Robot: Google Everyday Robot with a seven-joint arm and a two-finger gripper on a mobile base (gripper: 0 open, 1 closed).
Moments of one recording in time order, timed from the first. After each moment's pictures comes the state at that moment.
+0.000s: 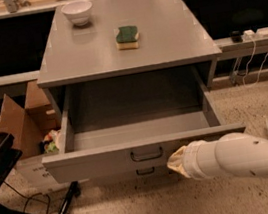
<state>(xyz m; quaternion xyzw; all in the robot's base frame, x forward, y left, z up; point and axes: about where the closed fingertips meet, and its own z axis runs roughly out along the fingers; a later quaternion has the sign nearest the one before) 0.450 -0.095 0.621 -0.51 0.79 0.08 0.33</state>
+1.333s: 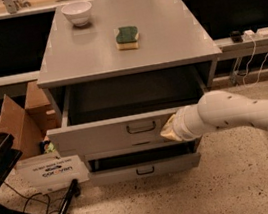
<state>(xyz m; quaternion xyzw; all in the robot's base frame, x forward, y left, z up) 0.560 -0.098 0.626 -0.55 0.77 0.06 0.33</state>
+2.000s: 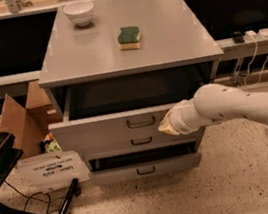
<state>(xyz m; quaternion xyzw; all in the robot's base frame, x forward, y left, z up) 0.584 -0.098 0.630 -0.55 0.77 0.06 0.33</state>
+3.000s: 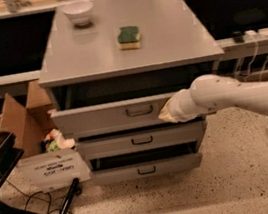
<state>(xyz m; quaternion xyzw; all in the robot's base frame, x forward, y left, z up) 0.634 -0.110 0.631 -0.54 0.77 0.03 0.34</state>
